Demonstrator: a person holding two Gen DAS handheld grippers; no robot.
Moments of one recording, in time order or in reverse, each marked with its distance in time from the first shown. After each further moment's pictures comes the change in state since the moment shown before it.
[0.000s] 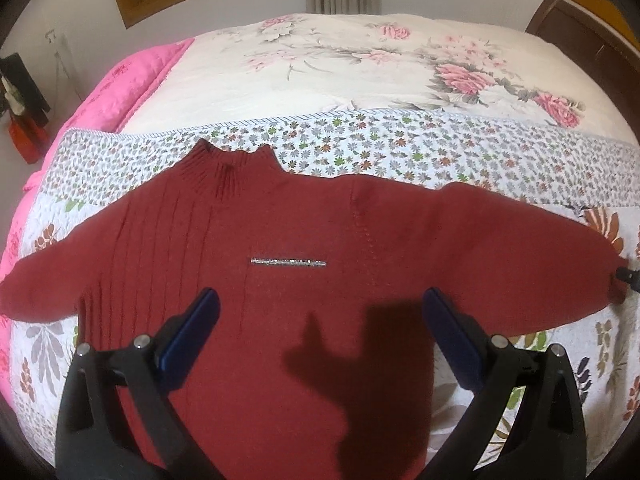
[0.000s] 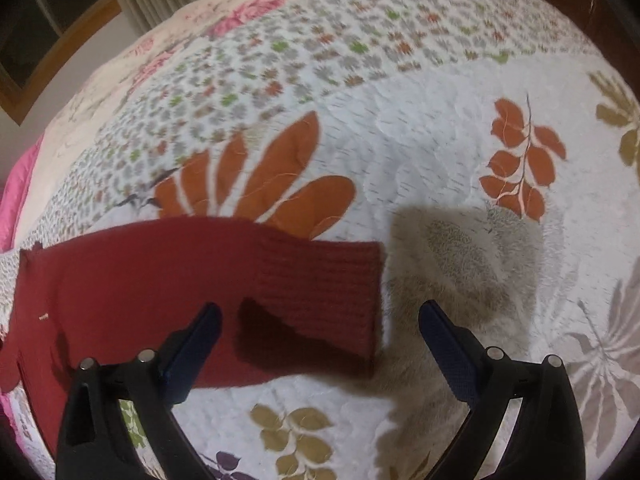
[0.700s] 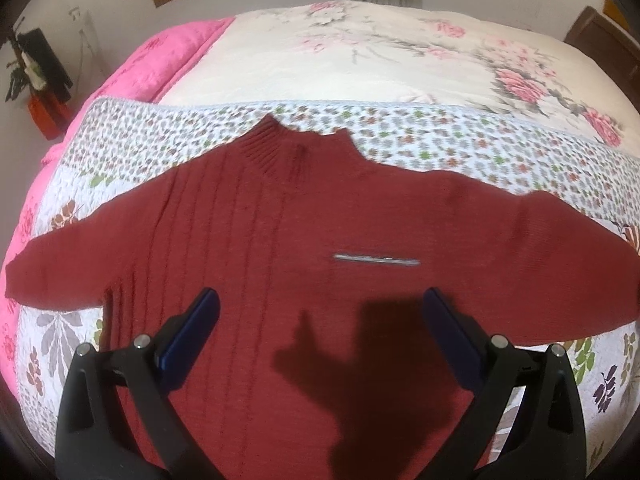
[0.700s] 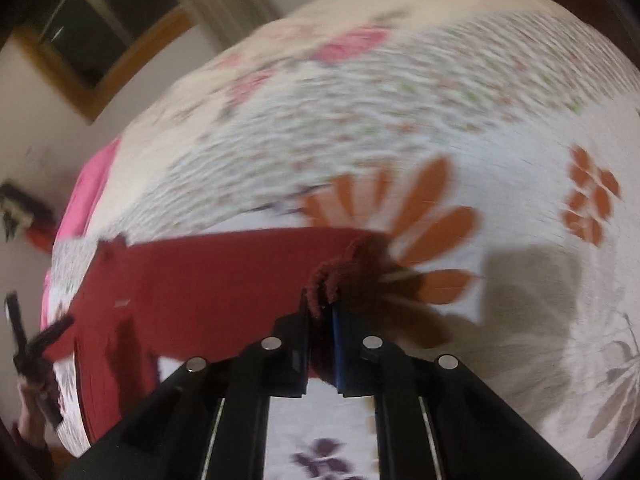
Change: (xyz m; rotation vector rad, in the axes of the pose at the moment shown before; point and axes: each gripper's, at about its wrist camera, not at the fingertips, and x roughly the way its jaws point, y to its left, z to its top) left arm 0.023 0.089 0.000 -0.080 0.046 0.055; right arm -0.044 0.081 -0.007 -0.125 -0.061 0.270
